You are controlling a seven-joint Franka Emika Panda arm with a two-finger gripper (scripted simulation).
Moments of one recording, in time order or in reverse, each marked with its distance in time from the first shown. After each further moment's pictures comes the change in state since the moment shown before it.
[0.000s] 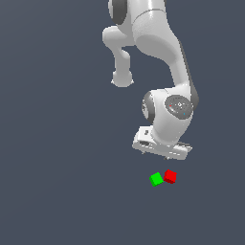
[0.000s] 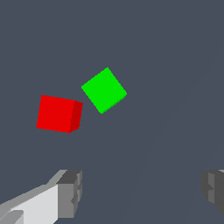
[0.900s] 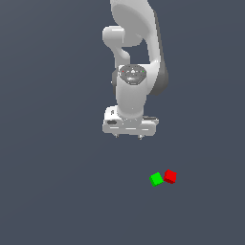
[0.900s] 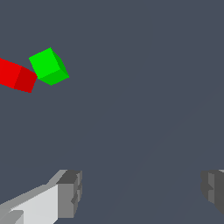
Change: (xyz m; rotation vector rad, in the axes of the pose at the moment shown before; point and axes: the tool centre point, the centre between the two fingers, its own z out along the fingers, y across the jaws) arm -0.027 0.126 -0.050 0.002 0.011 -0.199
